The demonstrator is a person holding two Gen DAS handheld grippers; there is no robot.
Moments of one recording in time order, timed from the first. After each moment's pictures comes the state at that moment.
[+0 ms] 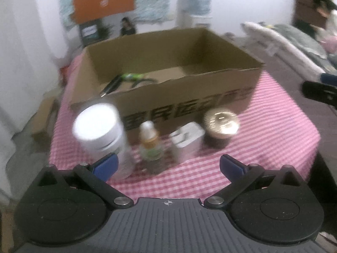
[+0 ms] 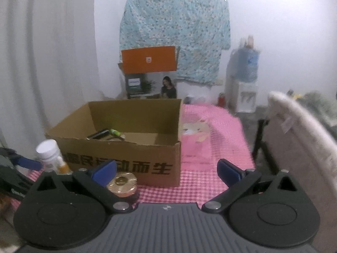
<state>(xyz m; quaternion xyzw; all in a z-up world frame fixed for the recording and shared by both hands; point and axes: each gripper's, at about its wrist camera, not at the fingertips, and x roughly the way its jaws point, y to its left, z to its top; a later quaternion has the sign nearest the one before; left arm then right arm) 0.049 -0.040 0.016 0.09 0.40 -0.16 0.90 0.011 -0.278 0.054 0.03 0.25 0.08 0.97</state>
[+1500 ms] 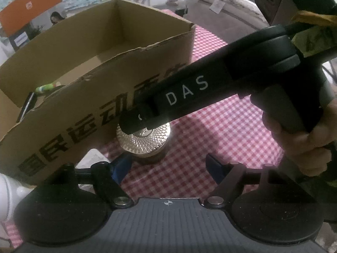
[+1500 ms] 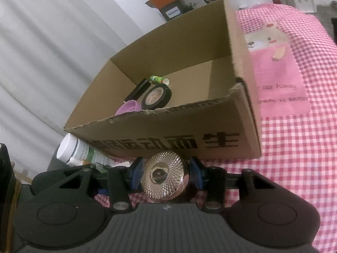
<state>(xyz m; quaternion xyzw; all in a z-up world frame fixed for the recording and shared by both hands) 0.096 -0.141 -0.022 0.16 0.46 -0.28 0.83 0.144 -0.267 -0.032 0.20 0.44 0.26 0.84</state>
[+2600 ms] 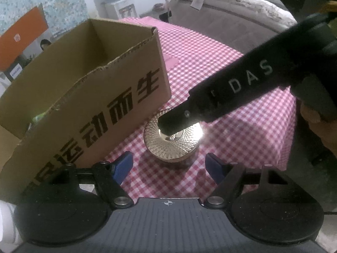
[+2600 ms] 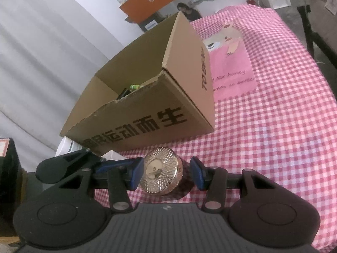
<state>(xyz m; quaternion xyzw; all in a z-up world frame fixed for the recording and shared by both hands) 0.087 -0.178 -0.029 0.24 0.42 -0.29 0.82 0.096 -0.322 -0.035 0.25 0.43 0.21 0.84</state>
